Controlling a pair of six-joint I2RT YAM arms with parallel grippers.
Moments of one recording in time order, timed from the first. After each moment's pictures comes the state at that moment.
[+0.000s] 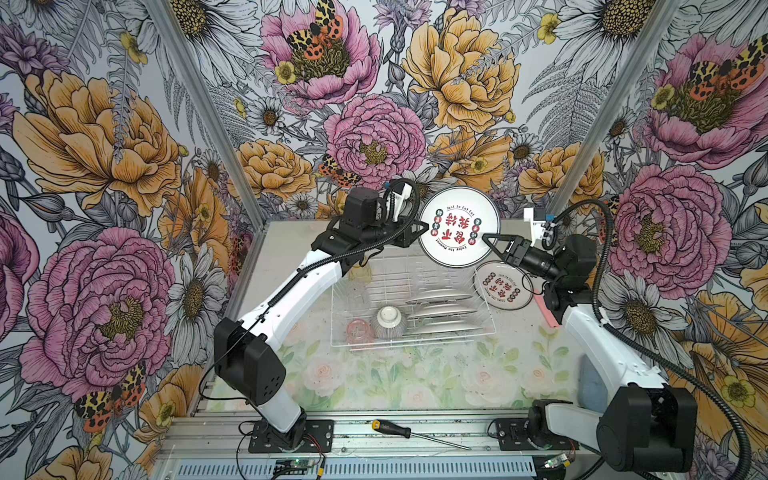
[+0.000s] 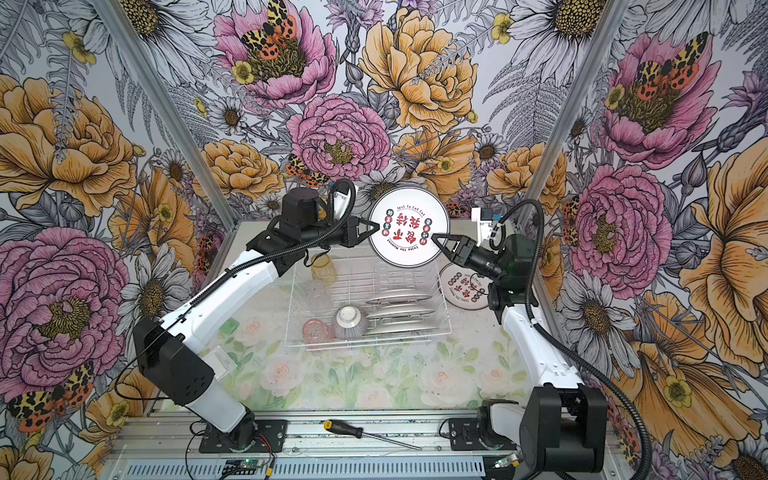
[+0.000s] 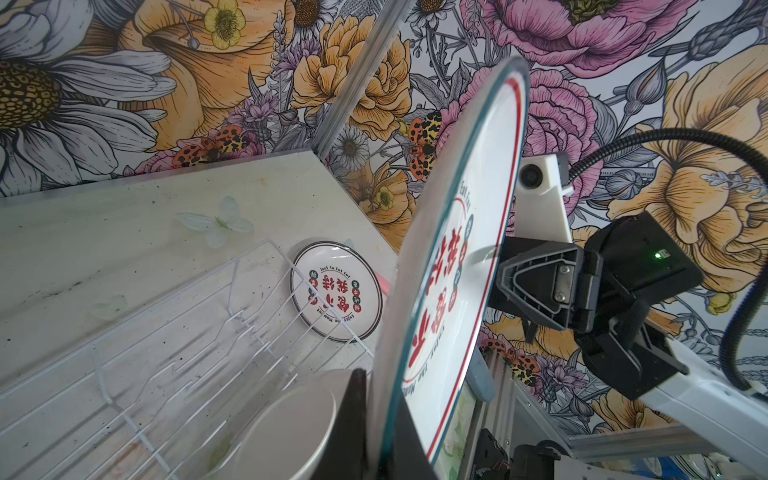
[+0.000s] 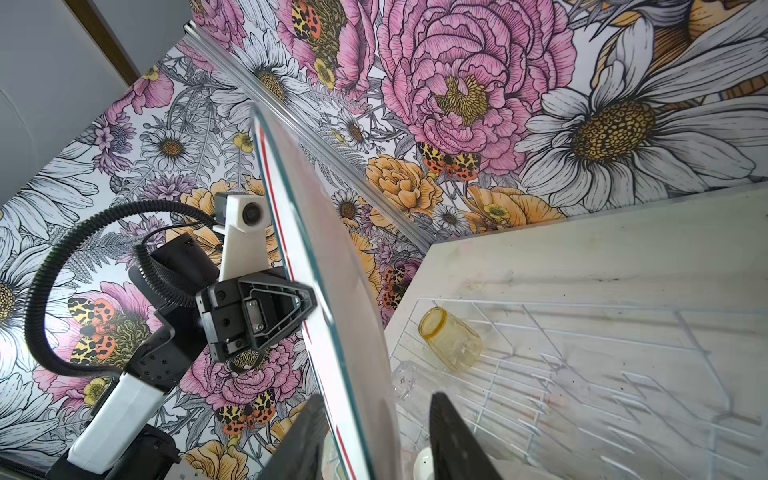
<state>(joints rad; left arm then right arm) -0.54 1.63 1.63 -0.30 0.54 -0.45 -0.05 1.22 0.89 0.37 -1.00 0.88</state>
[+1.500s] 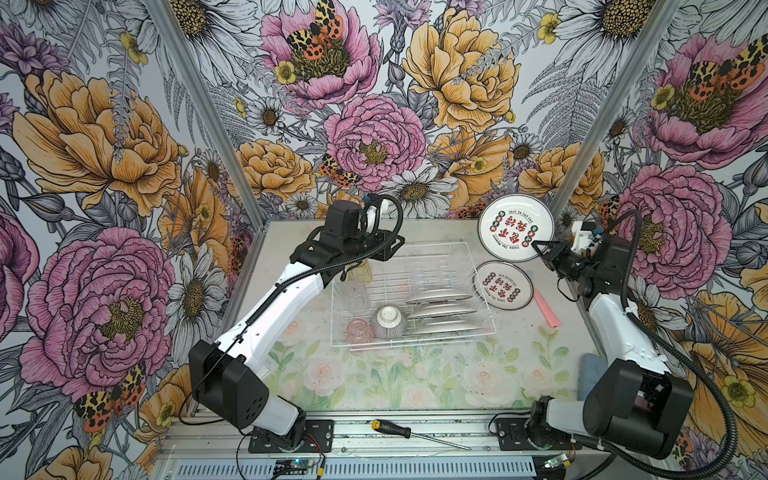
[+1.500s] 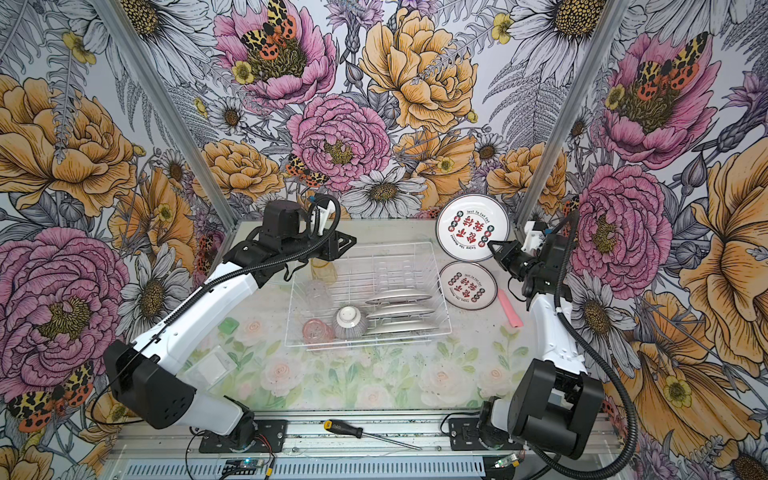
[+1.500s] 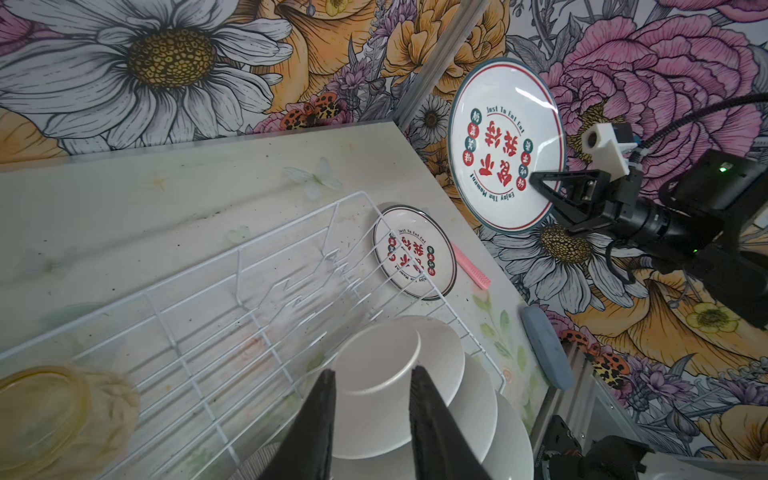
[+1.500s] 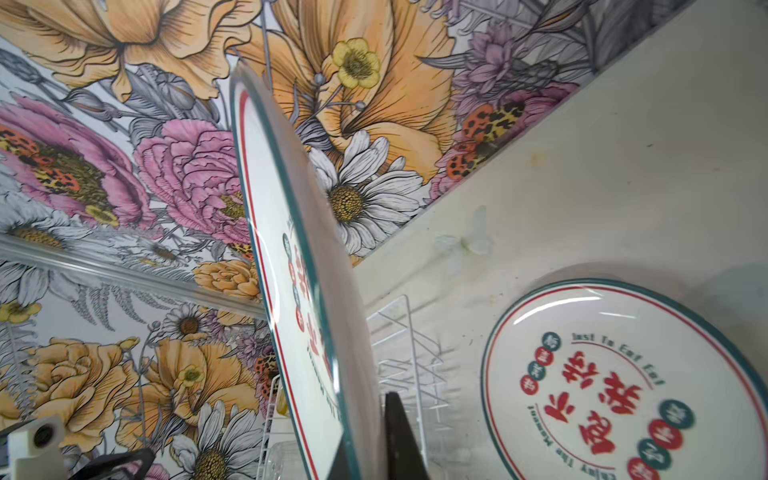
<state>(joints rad) -0.47 1.47 1.48 -0.50 0.37 -0.30 -0.42 1.33 1.00 -0.16 -0.78 0.63</state>
